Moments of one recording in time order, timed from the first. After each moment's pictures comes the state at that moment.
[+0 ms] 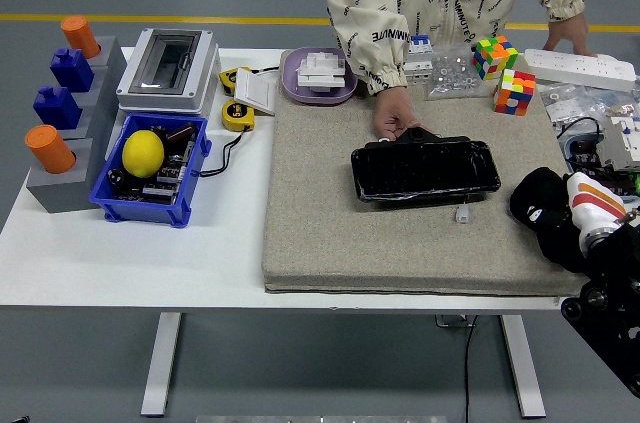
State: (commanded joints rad) left arm -0.08 0.25 -1.26 -0.23 1.02 0.06 0.13; right arm 0.28 -0.32 0.99 1.28 -1.95 -0.29 -0.64
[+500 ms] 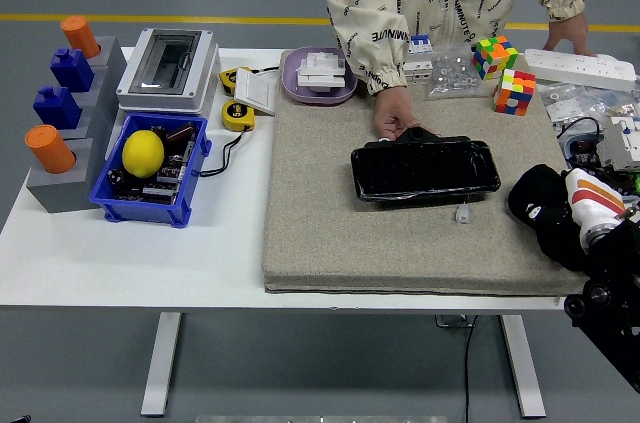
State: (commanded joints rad) left arm -0.08 0.25 -1.26 -0.23 1.02 0.06 0.13; right arm 0.28 -0.33 1.00 1.29 -1.95 -0.26 -0.62
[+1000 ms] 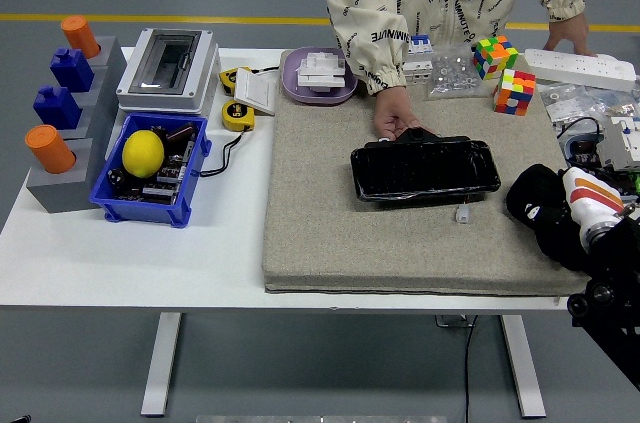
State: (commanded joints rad) left arm -0.08 0.25 -1.26 -0.23 1.02 0.06 0.13; right arm 0.28 -0.34 1.01 1.30 -1.97 -0.23 -0.61
